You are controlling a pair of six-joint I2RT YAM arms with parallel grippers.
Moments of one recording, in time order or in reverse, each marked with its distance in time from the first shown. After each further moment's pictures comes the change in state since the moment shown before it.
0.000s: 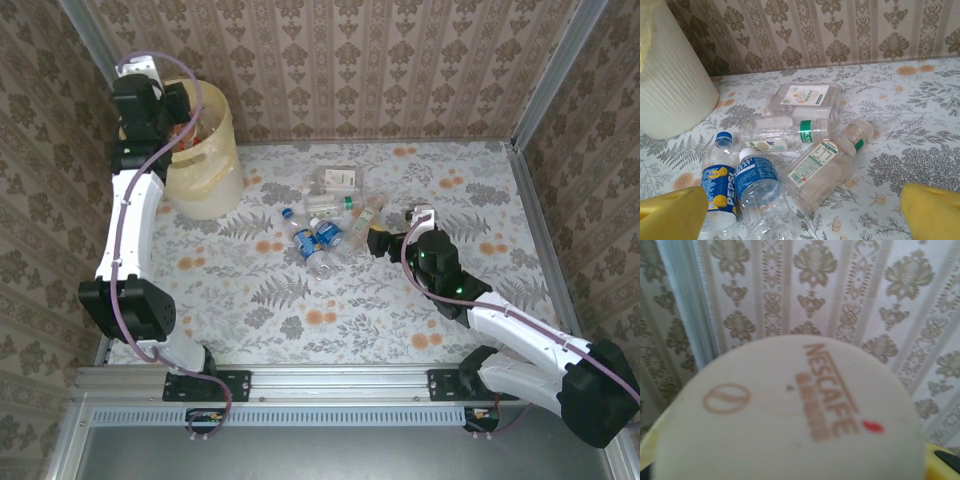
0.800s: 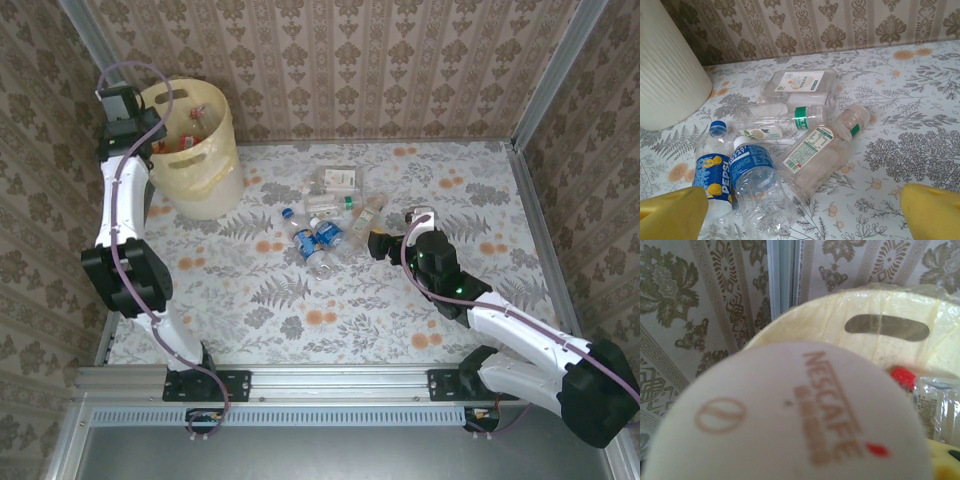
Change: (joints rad) left arm 0.161 0.211 0.096 -0.178 -0.063 -0.083; right arm 0.000 0.000 0.000 -0.050 0.001 0.026
